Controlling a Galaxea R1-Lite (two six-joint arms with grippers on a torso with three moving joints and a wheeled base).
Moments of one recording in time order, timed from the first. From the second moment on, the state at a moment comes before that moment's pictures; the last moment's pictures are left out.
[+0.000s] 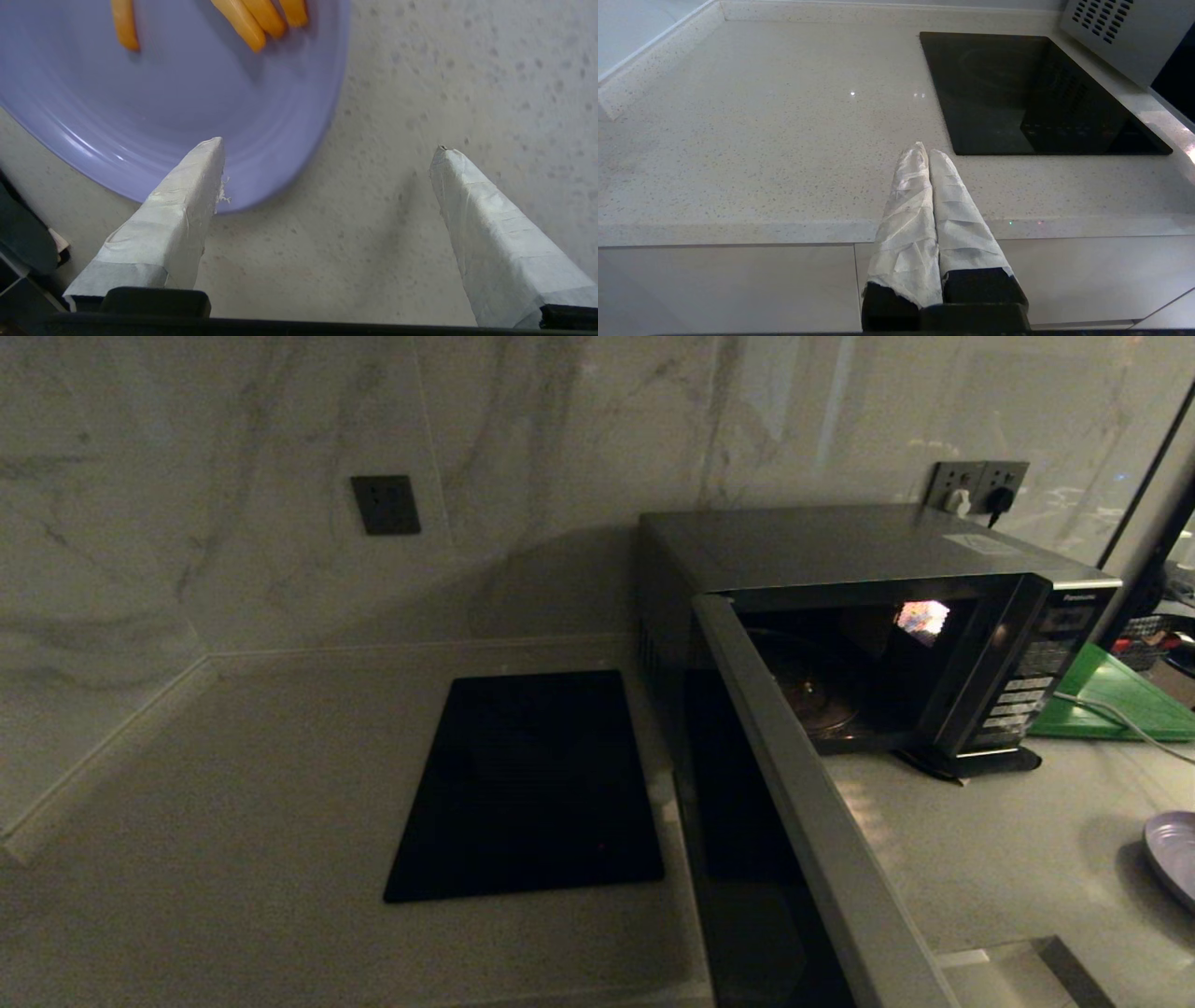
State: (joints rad) left arm 0.00 0.00 0.00 -0.01 0.03 -0.07; right arm -1.02 2.09 -1.29 0.50 0.23 0.64
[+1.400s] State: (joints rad) left arm 0.00 0.00 0.00 -0.01 0.03 -0.07; right arm -0.99 2.12 -1.33 0.41 0.16 0.67
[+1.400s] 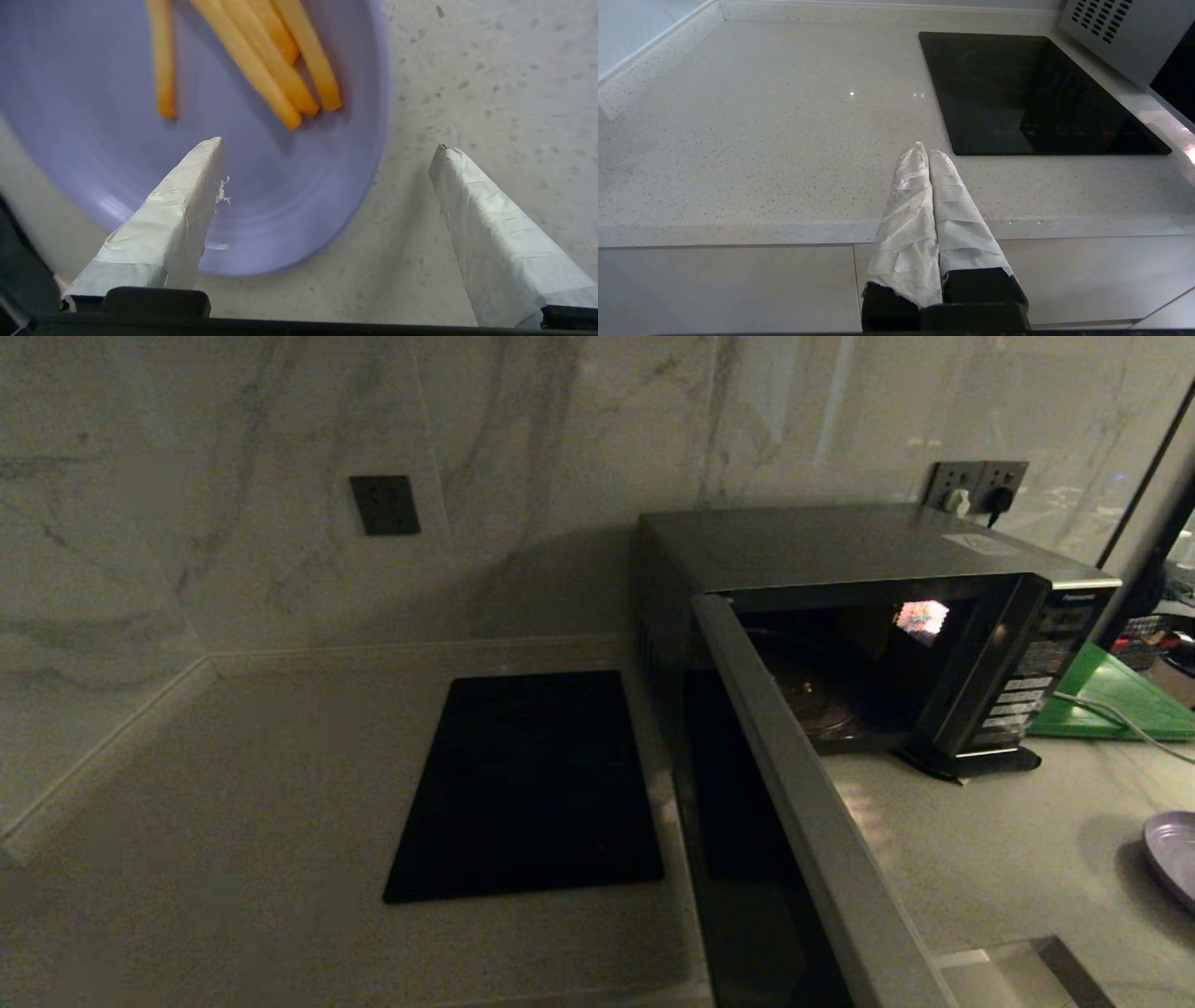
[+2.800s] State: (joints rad) left arm 0.00 0.00 0.00 -0.01 0.03 -0.07; right arm -0.90 2.10 -1.38 0.54 -0.04 0.76
